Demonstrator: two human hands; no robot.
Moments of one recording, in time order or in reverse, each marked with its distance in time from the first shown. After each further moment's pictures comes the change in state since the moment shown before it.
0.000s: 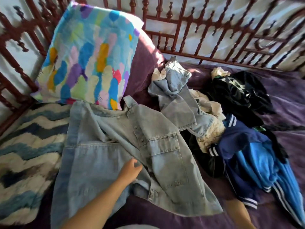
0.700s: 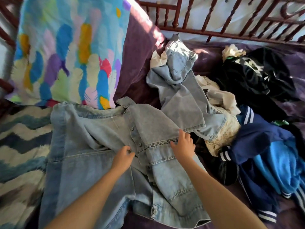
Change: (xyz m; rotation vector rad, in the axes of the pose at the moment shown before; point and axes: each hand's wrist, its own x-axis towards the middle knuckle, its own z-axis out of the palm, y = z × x) left_hand 0.087 0.030 -0.028 -0.016 0.108 -0.061; right_hand 0.037 -0.251 0.037 -0.100 0.171 -0.486
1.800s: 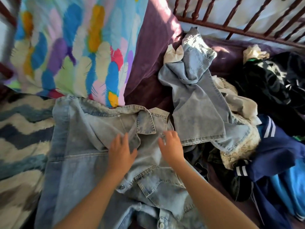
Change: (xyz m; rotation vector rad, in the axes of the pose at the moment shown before) left_hand 0.020 -0.004 -0.027 0.444 0.256 0.230; right_hand 0.011 -0.075 0.028 0.101 -0.075 -0.265
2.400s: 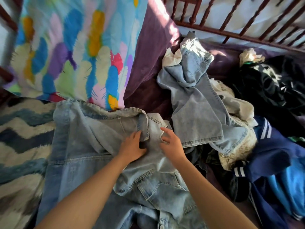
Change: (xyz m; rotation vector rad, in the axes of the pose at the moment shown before) left_hand 0.047 0.014 0.010 -0.156 -0.277 0.122; right_hand -0.005 -0.009 -0.020 0.633 -0.140 0.162
